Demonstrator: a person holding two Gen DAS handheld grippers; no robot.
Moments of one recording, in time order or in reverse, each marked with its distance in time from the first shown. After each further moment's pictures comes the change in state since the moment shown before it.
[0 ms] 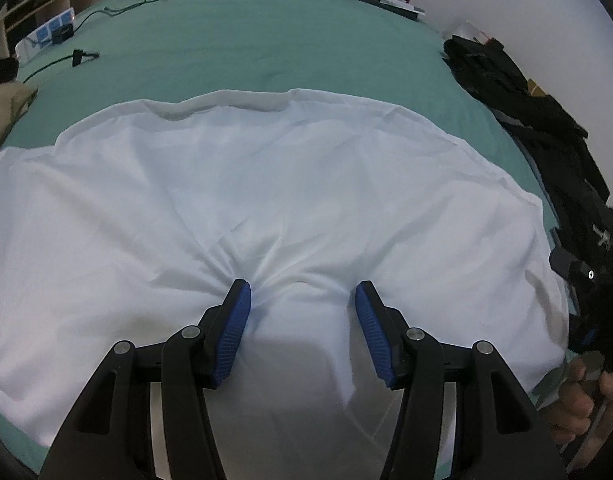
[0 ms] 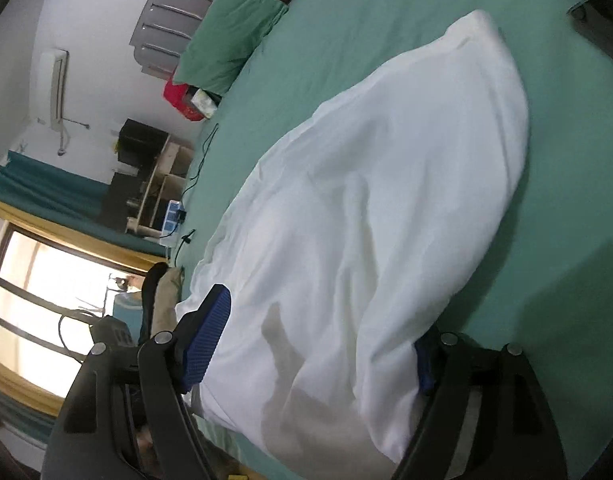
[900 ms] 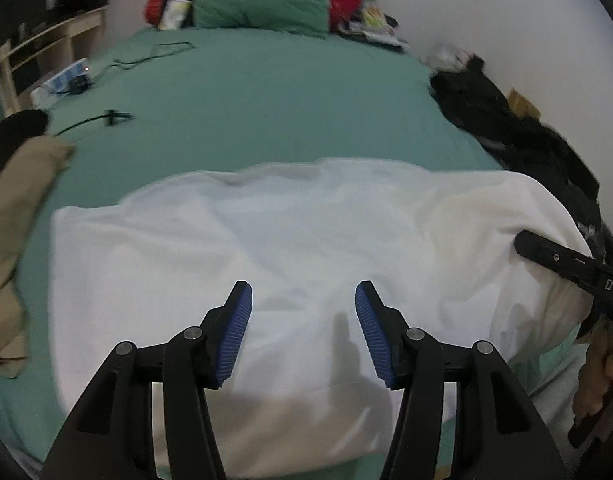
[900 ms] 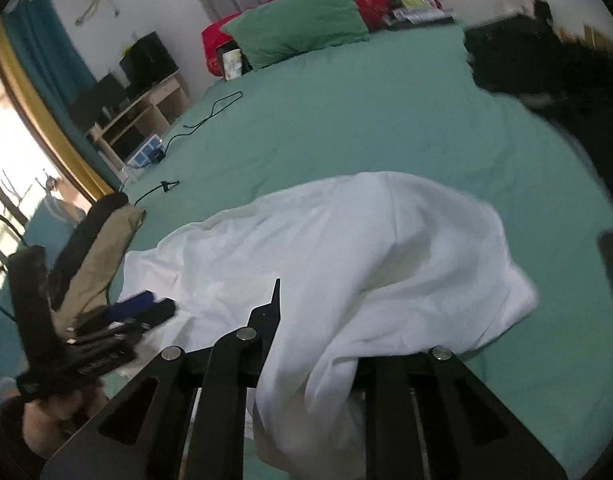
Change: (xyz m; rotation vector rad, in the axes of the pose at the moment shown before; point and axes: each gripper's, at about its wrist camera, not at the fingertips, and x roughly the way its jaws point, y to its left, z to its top) left arm -0.078 0.041 0.010 0.045 -0.159 0.008; right arm 0.025 0.151 -0.030 -0.513 -0.059 -0.329
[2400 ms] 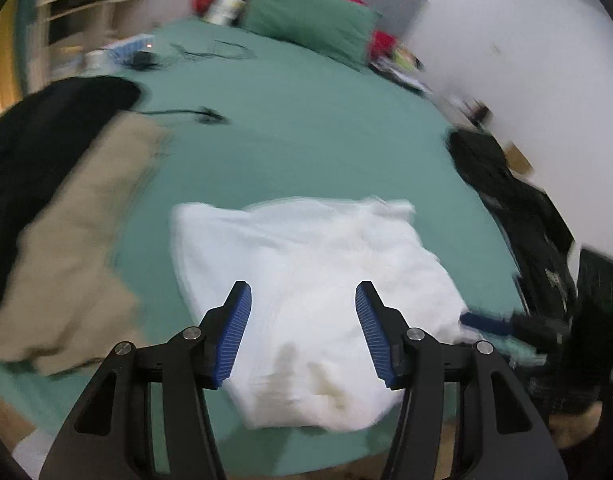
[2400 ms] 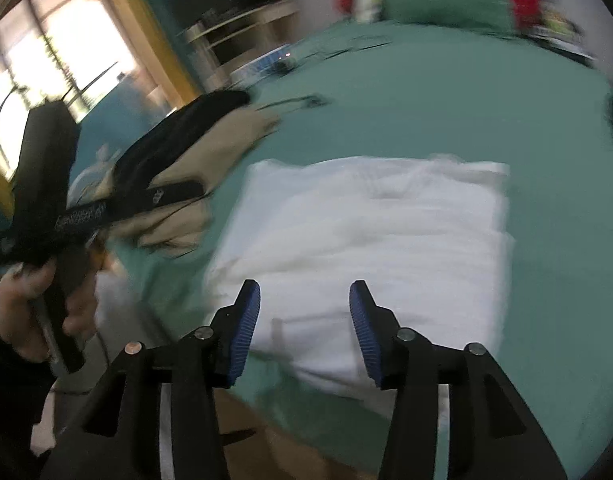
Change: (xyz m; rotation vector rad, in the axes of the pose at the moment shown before) left arm -0.058 0.118 0.007 -0.109 -0.007 -0.116; right arm 0.026 0.141 -0.035 -0.272 0.163 0.174
